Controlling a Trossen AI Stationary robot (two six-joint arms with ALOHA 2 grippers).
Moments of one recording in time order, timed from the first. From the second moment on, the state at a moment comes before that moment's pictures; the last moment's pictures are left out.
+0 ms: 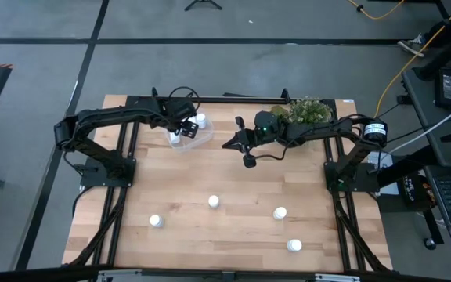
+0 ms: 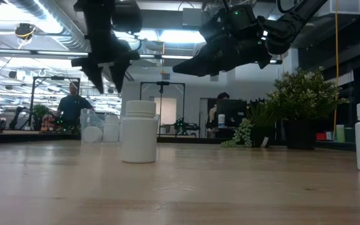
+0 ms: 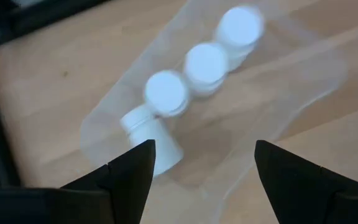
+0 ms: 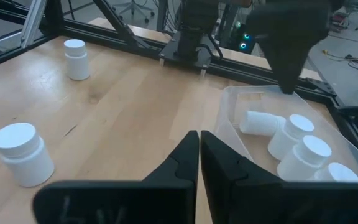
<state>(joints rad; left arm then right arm) 0.42 1.41 1.13 -0.98 -0.29 -0.76 -0.26 1.68 0.88 0.50 -0.41 -0.32</state>
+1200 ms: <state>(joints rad) 0.51 1.59 1.04 -0.98 -0.25 -0.72 -0.26 1.68 0.88 0.50 -0.41 -0.32</state>
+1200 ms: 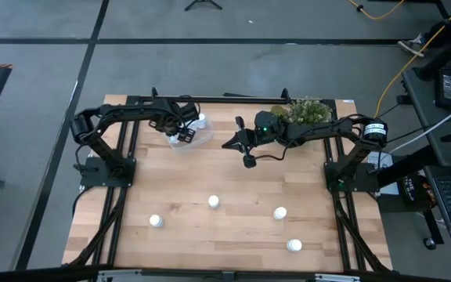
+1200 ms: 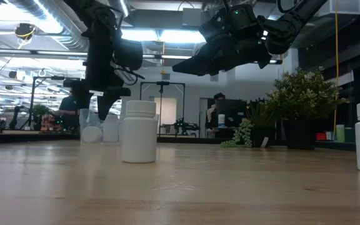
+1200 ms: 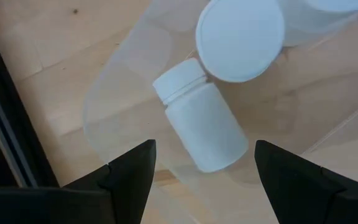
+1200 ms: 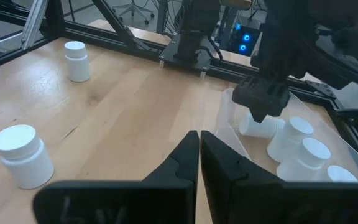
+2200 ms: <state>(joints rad) 0.57 1.59 1.03 -0.90 -0.22 -0.68 -0.26 1.68 0.88 0.51 -0.41 -0.32</state>
